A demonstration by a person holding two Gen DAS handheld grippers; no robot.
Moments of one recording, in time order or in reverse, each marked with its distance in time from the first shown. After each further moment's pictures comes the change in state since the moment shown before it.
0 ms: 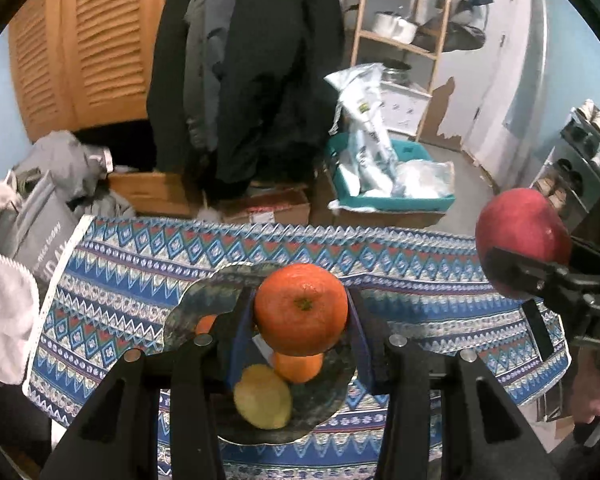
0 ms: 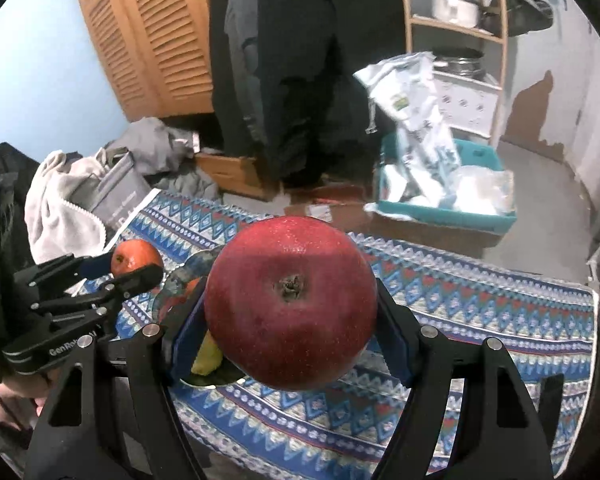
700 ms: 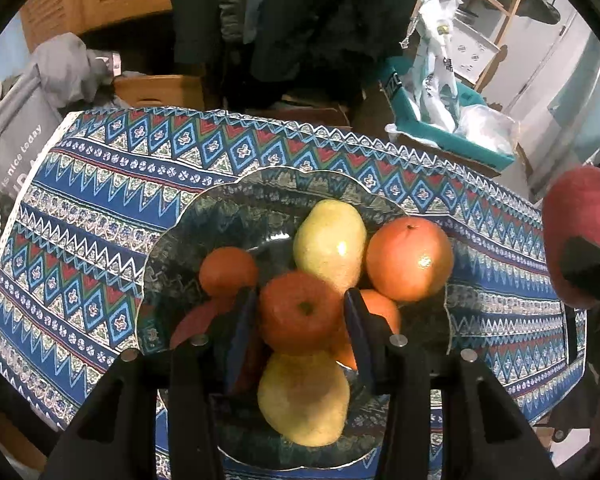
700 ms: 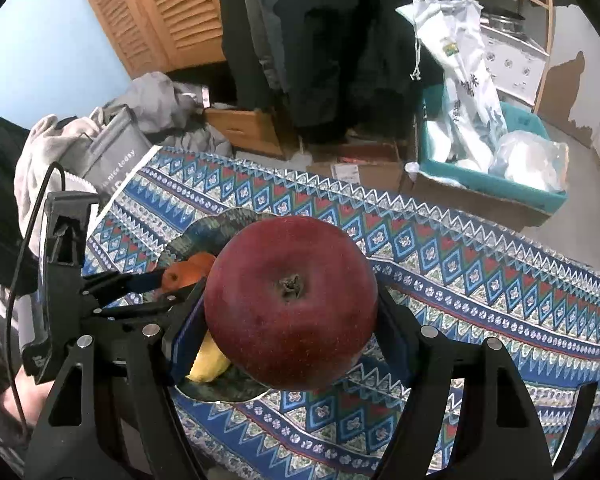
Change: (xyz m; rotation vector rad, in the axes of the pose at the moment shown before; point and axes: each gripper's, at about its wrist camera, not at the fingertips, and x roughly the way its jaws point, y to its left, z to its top) left arm 0.112 0.054 -0.041 -0.125 0.244 0.035; right arm 0.096 0.017 -0.009 -0.012 0.147 0.050
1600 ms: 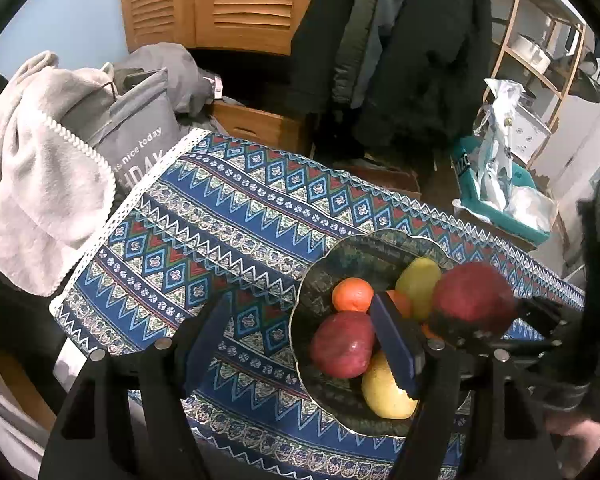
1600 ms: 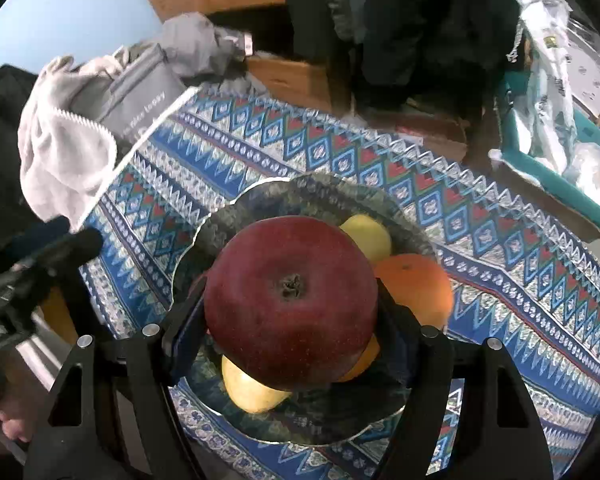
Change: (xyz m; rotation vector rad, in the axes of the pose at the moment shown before) left arm -0.094 0.086 -0.015 -0.202 -0.172 0.161; right arm 0.090 0.083 0.006 -0.106 0.163 0.070
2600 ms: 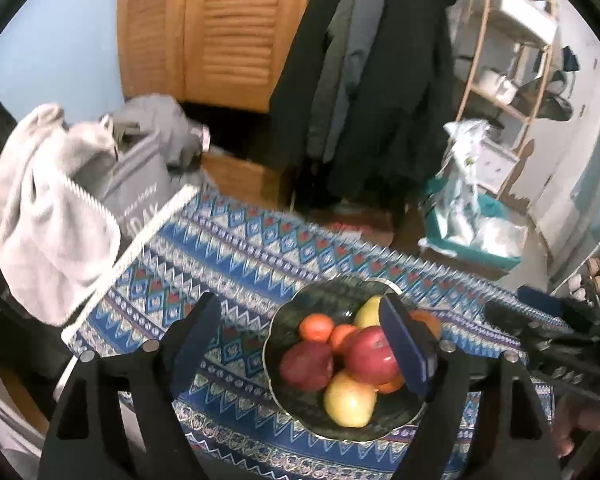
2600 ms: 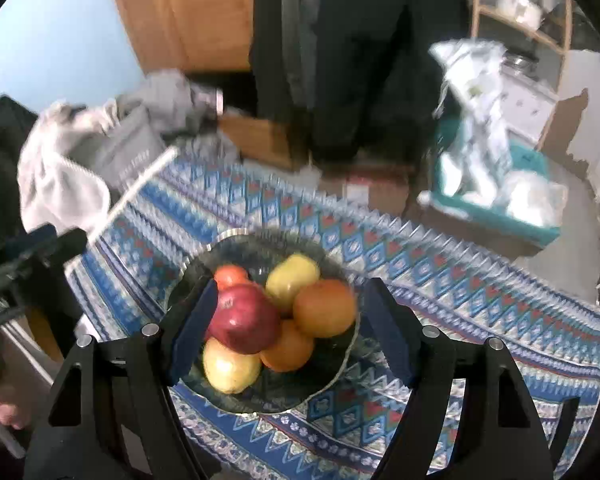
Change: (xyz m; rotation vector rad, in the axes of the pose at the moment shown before) left arm -0.083 -0.029 0.012 0.038 -0.172 -0.052; right arm -0.126 -0.016 -0.009 0.030 -0.225 -0.129
